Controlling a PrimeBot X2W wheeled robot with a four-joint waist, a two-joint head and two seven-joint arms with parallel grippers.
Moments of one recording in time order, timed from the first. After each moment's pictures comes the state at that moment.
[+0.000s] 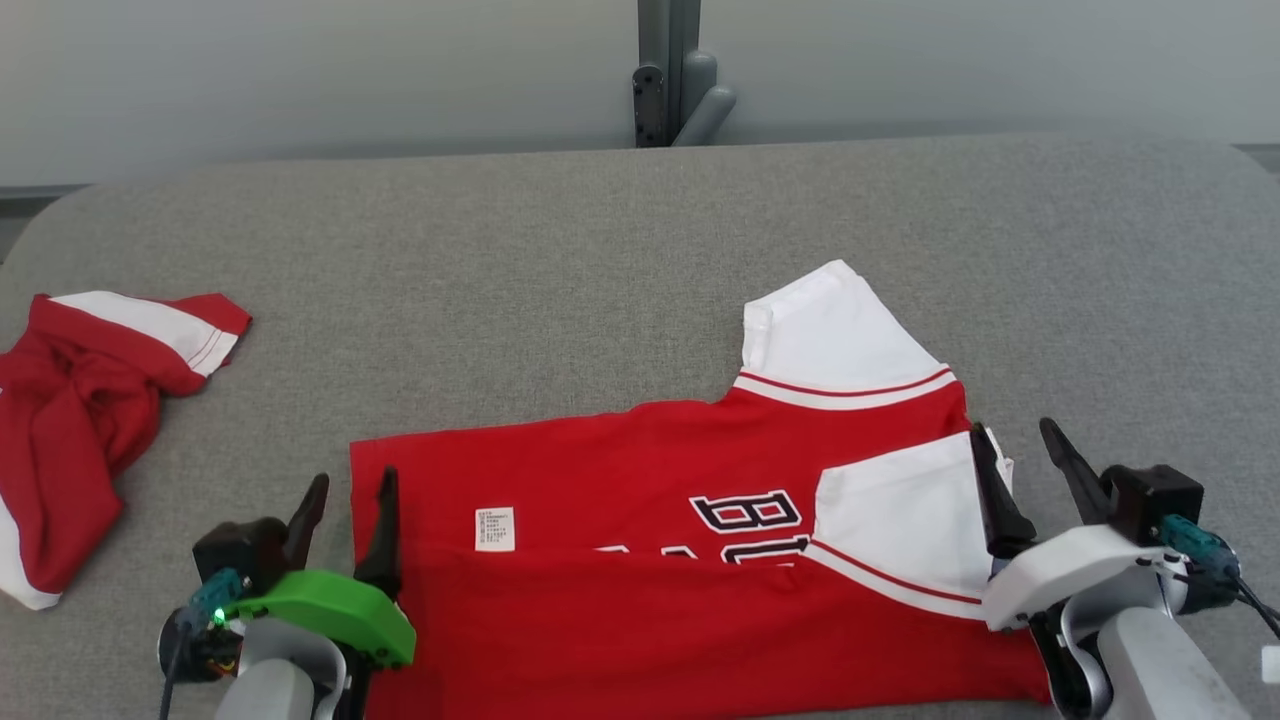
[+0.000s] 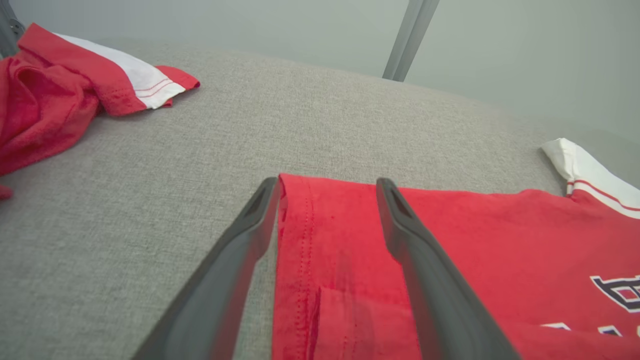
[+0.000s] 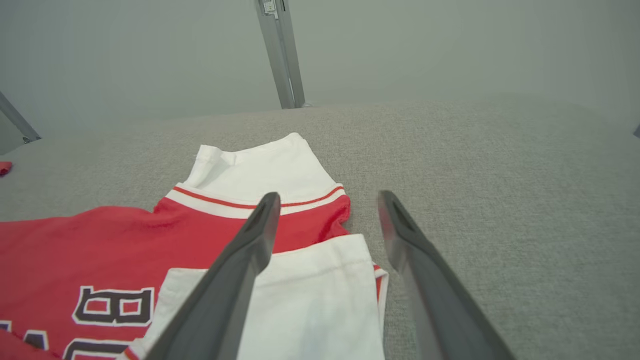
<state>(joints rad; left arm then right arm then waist) -0.25 0.11 -0.12 0.63 -0.38 -0.13 -0.26 -0.18 -0.16 0.05 0.45 0.27 0.13 -0.26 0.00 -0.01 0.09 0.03</state>
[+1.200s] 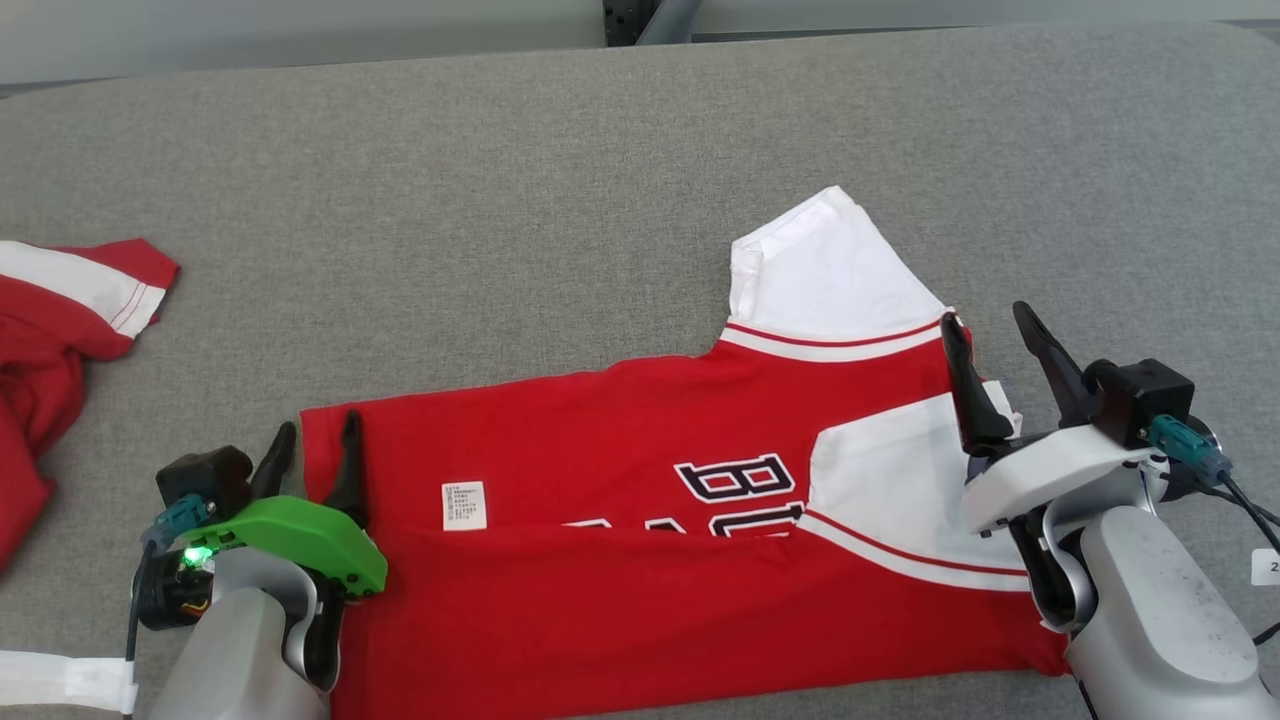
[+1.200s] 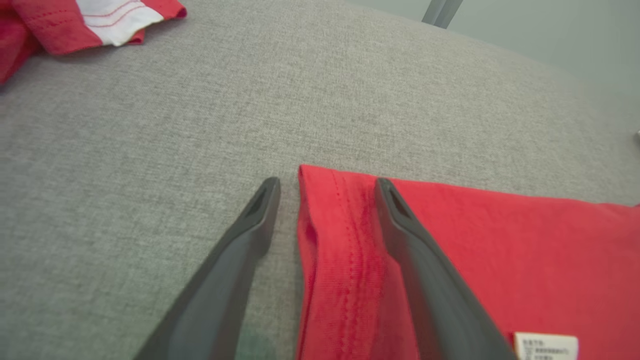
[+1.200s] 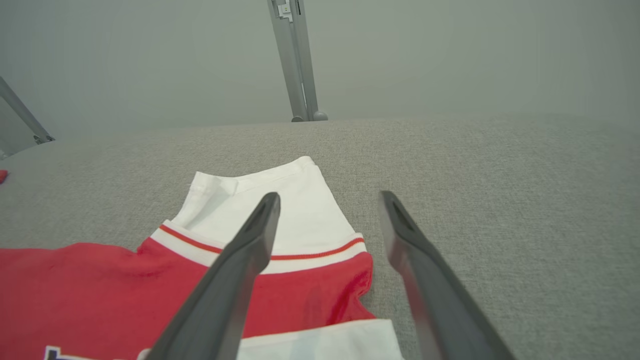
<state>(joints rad) -0.45 0.14 -0.15 0.85 -0.48 -0.13 -0.26 -0.35 -0.18 0.13 0.44 0.29 0.13 -0.26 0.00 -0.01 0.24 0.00</state>
